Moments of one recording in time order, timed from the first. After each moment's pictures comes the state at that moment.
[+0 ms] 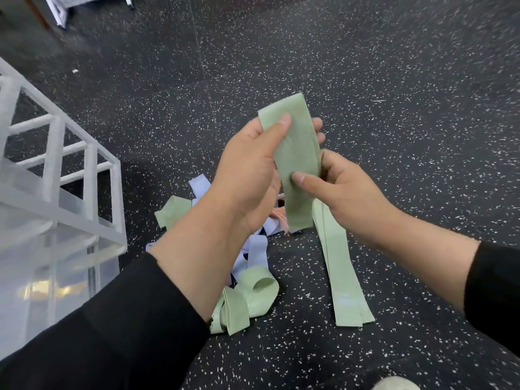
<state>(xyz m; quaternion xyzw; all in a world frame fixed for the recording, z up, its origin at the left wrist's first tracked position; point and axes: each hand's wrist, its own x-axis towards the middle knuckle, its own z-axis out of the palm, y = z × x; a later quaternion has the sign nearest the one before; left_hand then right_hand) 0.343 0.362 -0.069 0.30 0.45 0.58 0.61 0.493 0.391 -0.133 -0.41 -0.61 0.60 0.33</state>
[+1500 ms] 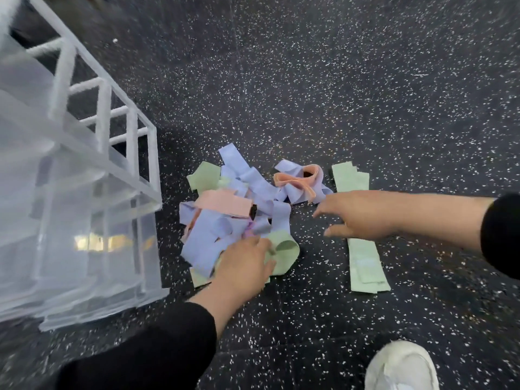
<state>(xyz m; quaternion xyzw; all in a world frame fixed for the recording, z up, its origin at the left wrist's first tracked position) 0.291 0.199 -0.235 0.63 0.73 -0.08 0.24 0.497 0.368 -0.155 -0.28 -0.88 0.24 -0.29</state>
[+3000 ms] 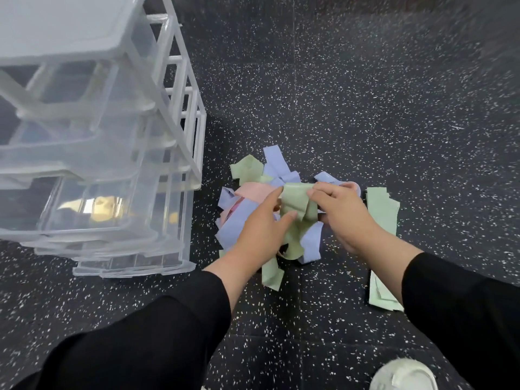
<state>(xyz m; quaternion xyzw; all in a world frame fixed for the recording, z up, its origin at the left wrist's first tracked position) 0.247 0.191 -0.174 0.39 0.74 0.38 0.39 0.385 0.293 -0.152 -0.45 -0.61 0.62 0.19</state>
